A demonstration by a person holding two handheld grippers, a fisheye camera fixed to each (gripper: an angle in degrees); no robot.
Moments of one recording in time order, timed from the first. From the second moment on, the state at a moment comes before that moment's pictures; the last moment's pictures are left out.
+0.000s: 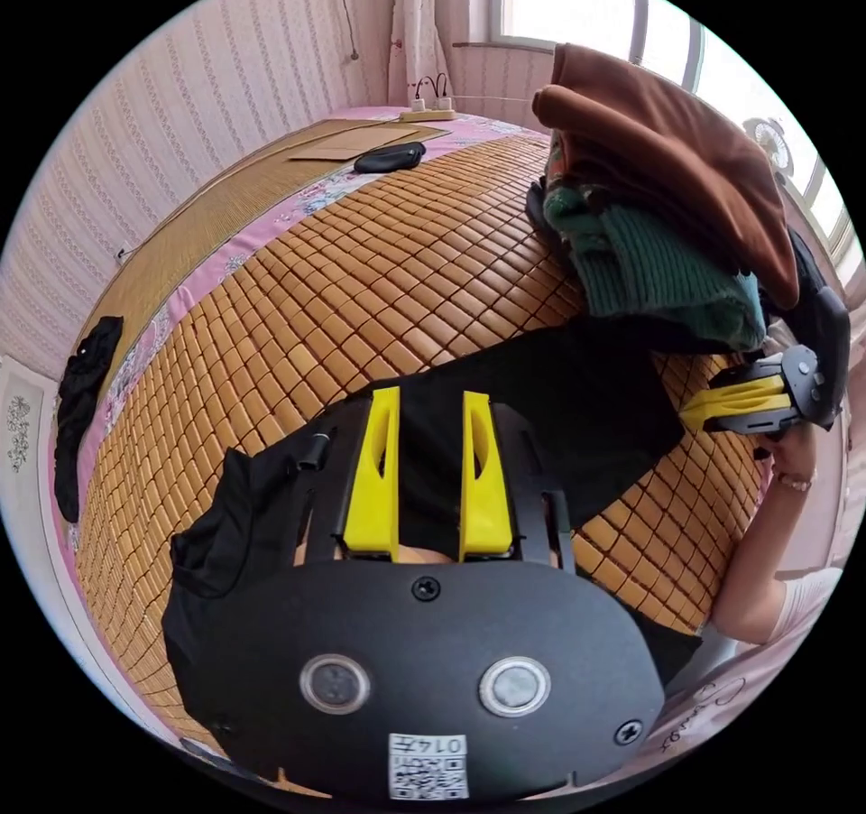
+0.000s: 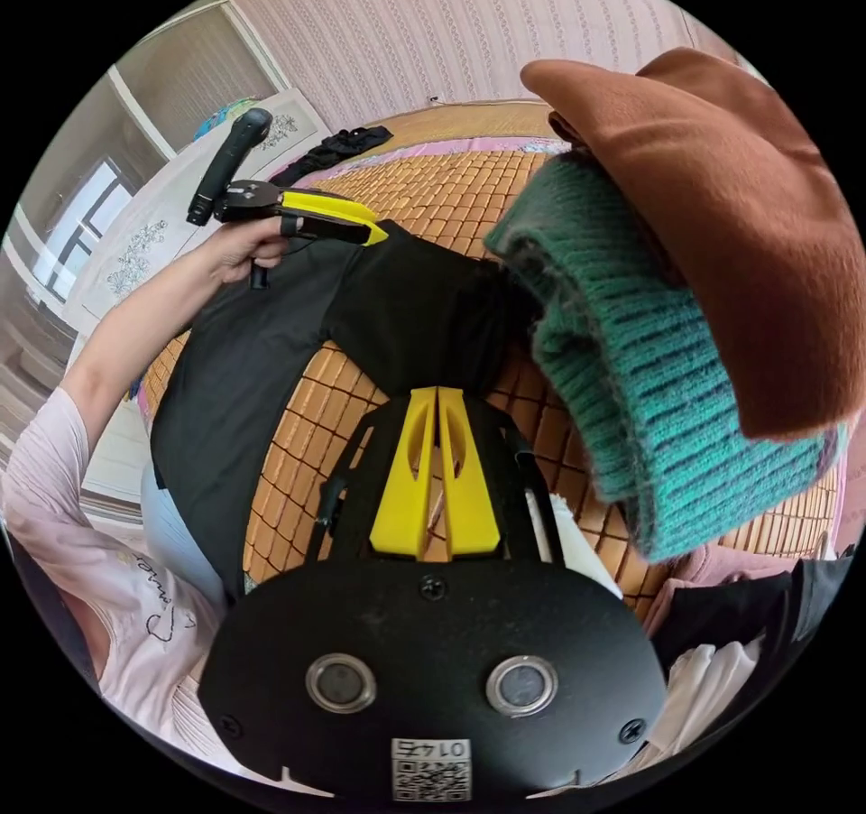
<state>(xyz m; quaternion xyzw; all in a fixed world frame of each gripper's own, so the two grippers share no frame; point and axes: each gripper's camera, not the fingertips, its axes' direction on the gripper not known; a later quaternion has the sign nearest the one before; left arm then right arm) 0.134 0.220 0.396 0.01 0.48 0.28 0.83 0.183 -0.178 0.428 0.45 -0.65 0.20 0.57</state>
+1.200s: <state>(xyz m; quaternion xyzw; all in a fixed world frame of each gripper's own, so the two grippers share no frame) -0.611 0.212 0.308 0.05 0.40 -0.14 0.90 -0.139 -0.102 -0.106 0.70 -0.49 -0.02 0.52</state>
